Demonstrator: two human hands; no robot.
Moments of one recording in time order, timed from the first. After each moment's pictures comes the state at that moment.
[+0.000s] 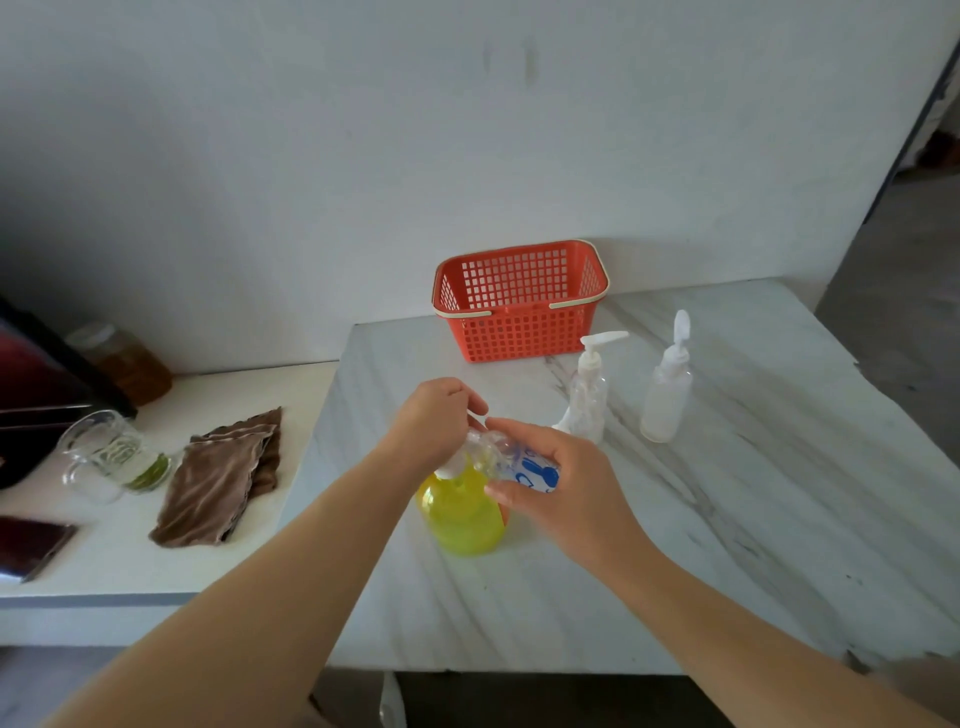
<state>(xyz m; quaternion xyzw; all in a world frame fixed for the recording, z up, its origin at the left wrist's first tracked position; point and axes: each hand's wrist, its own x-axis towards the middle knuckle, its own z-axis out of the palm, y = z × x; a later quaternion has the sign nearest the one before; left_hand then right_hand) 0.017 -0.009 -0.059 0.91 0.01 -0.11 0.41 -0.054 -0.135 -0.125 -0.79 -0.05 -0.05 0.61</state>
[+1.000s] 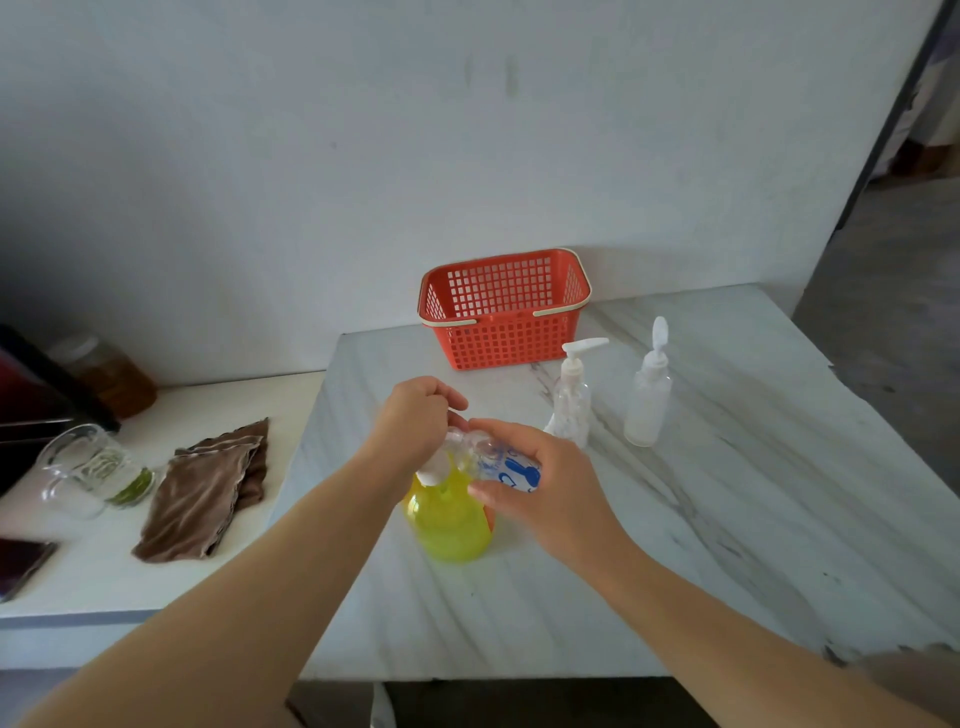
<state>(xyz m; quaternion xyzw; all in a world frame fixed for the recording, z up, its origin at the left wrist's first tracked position) 0.021 -0.007 -0.059 0.86 0.08 -0.10 0.49 -0.053 -0.133 -0.119 -0.78 -0.05 -0.04 0.63</state>
